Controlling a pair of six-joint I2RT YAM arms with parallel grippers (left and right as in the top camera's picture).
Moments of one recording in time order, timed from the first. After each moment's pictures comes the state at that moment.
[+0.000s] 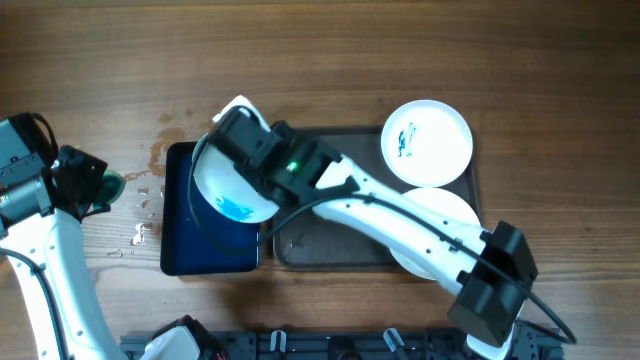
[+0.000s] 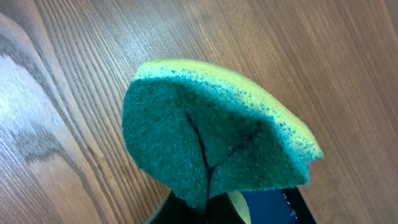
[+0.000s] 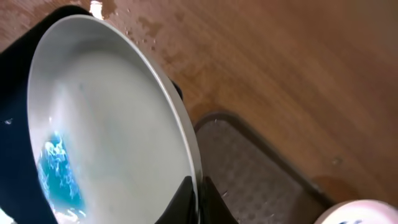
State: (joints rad) left arm 0.50 1.27 1.15 -0.93 -0.05 -0.61; right arm 1.00 1.93 1.77 -0.84 0.39 0.09
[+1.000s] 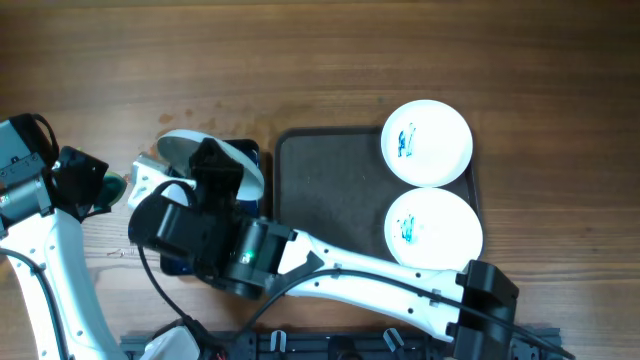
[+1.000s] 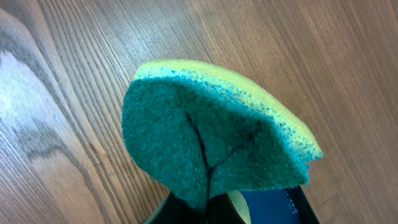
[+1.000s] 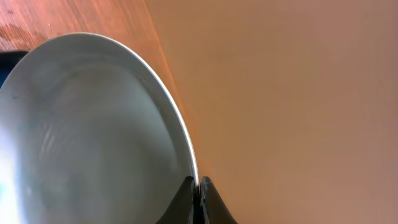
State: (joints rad) left arm 0.50 1.27 1.15 -0.94 -0.05 -0.61; right arm 1.28 1.93 1.78 -0.45 0.98 -0.64
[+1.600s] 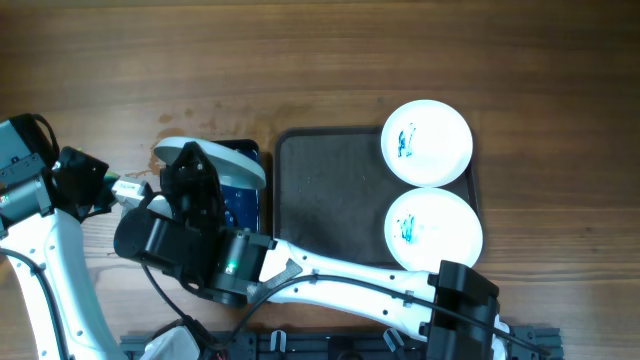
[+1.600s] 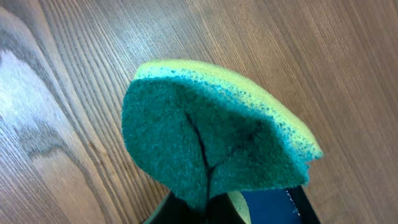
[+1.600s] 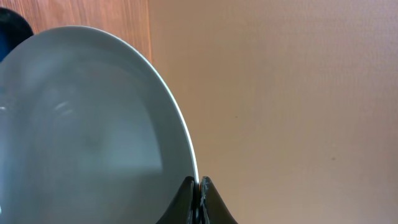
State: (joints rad) left arm 0.50 1.27 1.15 -0.94 -0.05 -0.61; right arm 1.31 2.00 1.78 -0.30 1.05 -1.03
